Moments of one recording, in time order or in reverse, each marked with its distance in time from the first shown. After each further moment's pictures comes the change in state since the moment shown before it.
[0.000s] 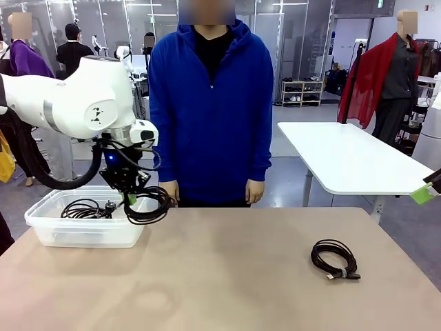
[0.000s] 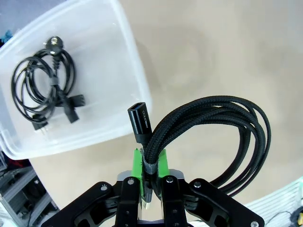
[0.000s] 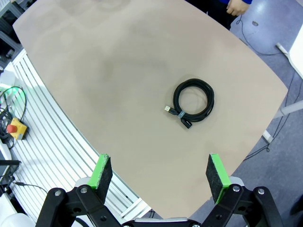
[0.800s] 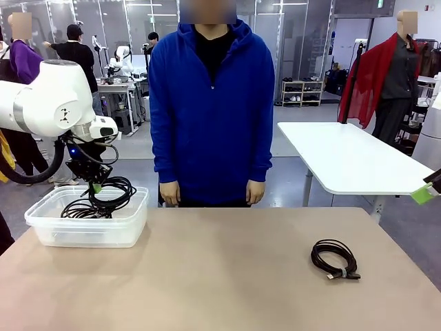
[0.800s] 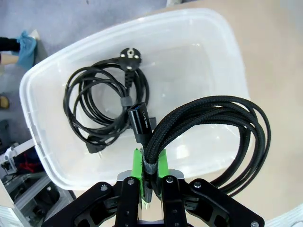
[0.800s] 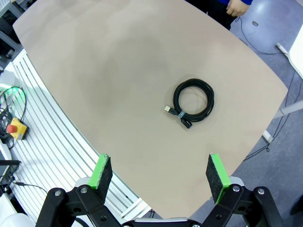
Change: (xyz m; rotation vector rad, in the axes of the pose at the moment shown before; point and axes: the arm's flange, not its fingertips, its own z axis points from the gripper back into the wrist) left arm 0.026 0.124 -0.030 0.044 -0.029 0.024; right arm 0.000 0.000 0.000 0.000 0.000 0.000
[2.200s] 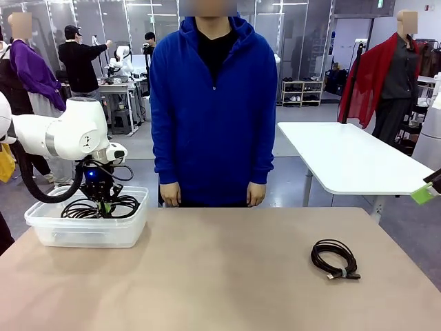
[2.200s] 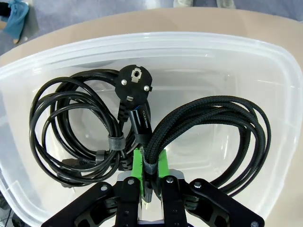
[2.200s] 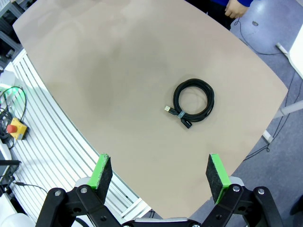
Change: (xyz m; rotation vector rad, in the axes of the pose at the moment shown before) left arm 0.039 0.006 -0.102 -0.033 0.104 0.193; right arm 0.000 0.000 0.000 0.000 0.000 0.000
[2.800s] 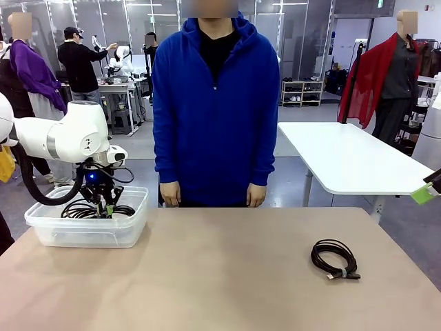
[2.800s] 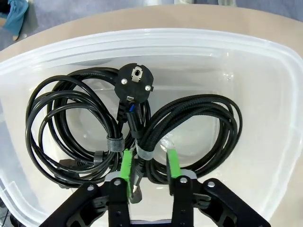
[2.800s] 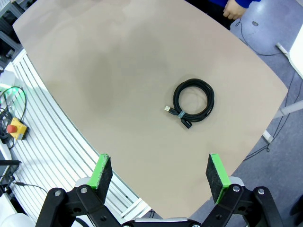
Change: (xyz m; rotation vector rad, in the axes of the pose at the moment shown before) left arm 0.000 0.000 -0.006 -0.001 0.008 0.013; right arm 0.000 0.000 0.000 0.000 0.000 0.000
